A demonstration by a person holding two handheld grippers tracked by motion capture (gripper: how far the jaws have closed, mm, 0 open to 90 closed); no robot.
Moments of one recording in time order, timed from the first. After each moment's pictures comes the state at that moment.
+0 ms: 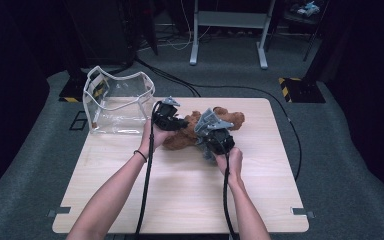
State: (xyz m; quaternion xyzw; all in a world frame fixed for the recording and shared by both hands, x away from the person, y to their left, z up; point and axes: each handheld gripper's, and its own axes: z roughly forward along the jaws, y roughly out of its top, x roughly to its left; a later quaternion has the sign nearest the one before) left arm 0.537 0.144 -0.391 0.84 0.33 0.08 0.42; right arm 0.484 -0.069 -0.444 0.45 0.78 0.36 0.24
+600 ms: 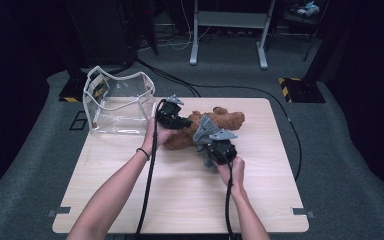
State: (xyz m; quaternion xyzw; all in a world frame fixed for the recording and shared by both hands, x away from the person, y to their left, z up) left arm 0.542 0.133 -0.386 0.85 0.32 0.08 0.42; right arm 0.452 -0.073 -0.452 0.42 0.78 0.38 0.25
